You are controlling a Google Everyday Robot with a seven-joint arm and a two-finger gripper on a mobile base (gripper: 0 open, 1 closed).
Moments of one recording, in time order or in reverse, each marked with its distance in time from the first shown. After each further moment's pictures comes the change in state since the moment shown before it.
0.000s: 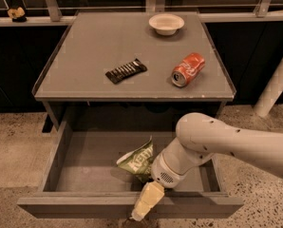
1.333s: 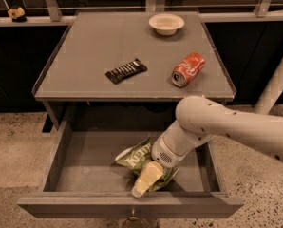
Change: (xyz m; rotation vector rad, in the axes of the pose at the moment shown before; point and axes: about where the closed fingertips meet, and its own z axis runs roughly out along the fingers) arm -0.026 -0.042 -0.022 0.055 -0.013 0.034
